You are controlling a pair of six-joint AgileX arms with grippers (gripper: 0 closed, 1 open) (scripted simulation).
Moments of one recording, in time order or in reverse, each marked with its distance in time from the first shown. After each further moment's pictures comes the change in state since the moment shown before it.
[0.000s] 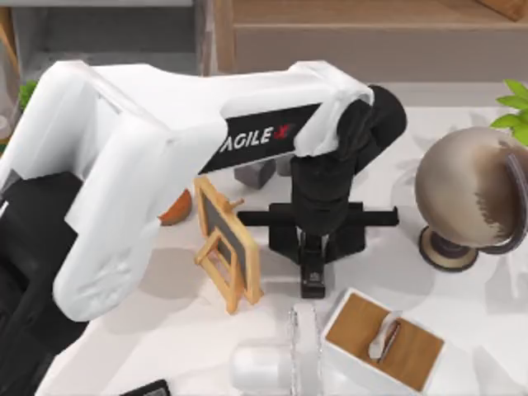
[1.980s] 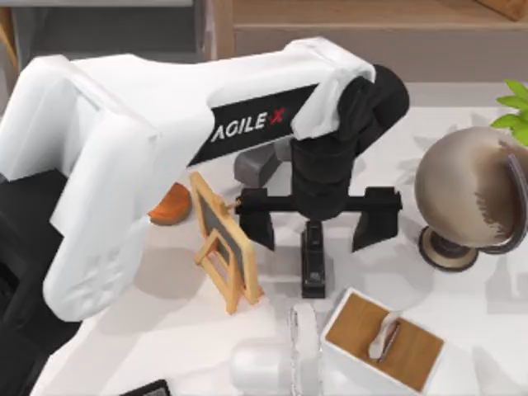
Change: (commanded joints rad) left arm 0.008 -0.013 0.049 -0.062 0.001 0.008; right arm 0.000 0.000 0.000 0.000 0.000 0.000
